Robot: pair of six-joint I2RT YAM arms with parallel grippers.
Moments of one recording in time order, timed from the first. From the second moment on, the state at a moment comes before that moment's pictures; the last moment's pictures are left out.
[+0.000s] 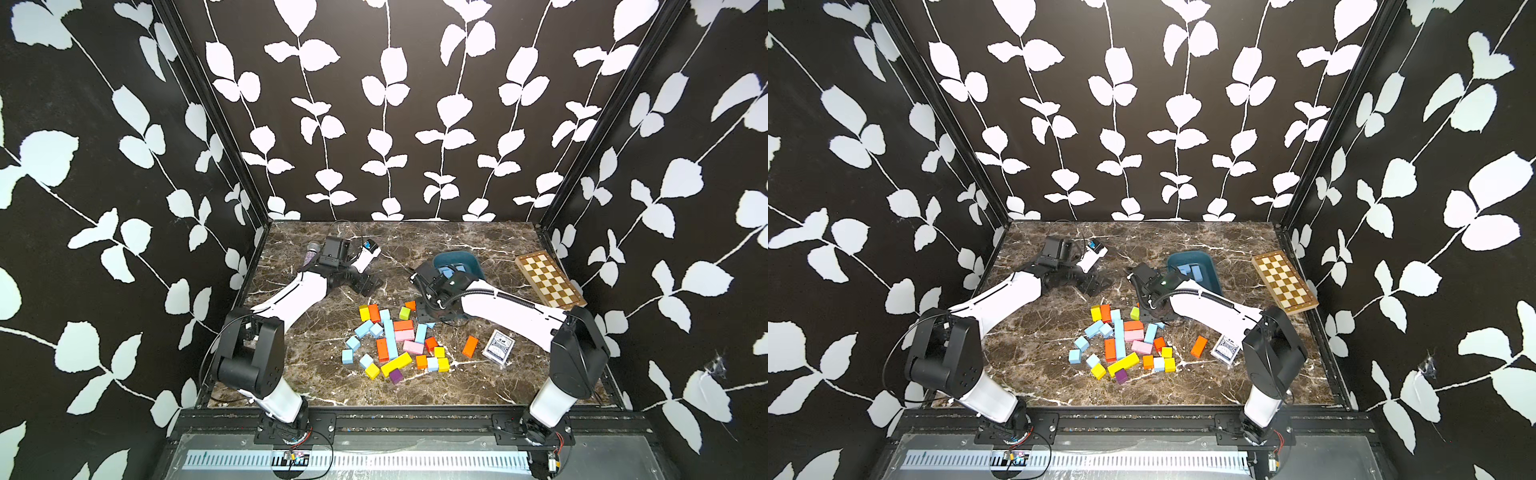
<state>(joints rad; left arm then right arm) -0.33 1.58 1.10 -0.34 0.41 0.31 0.84 1.71 1.34 -0.89 0.13 0.68</state>
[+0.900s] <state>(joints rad) -0.20 1.43 0.96 -0.33 0.36 0.26 0.77 1.95 1.46 -0.96 0.07 1.02</state>
